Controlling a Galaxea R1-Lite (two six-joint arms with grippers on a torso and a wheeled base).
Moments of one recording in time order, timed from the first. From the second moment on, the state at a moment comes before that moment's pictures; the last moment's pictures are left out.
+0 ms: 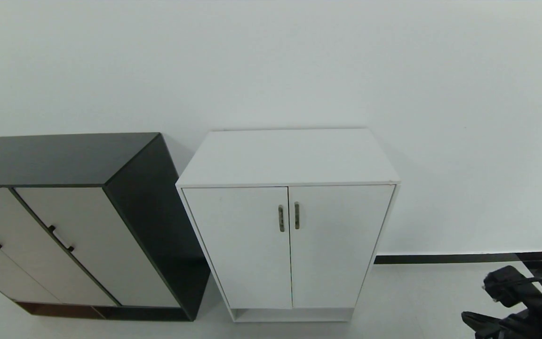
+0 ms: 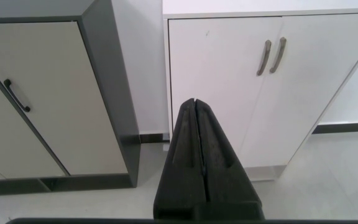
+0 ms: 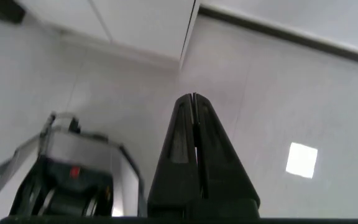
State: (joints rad) left arm 0.00 0.00 0.00 0.00 -0.01 0.01; right arm 0.38 1.53 0.00 -0.90 -0.16 -0.02
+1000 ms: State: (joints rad) left arm 0.00 0.00 0.00 0.00 -0.01 0.01; right arm 0.38 0.82 0.00 -0.05 -0.04 0.01
